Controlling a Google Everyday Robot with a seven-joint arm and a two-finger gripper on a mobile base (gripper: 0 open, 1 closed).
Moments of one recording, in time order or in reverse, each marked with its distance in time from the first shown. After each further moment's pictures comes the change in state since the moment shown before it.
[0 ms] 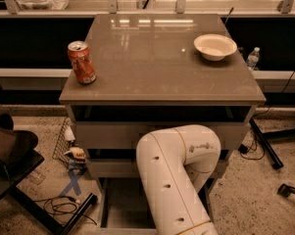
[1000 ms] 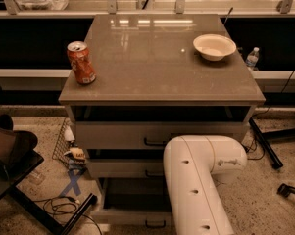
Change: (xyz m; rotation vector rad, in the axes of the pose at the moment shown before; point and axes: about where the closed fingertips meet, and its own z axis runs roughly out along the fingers) arm -0.026 -0.070 0.018 0.208 -0.169 0.108
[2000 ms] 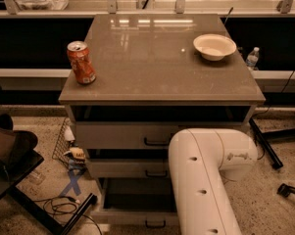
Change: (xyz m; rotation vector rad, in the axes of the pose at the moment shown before) arm 0.014 0.000 -0.044 -0.045 0.028 0.020
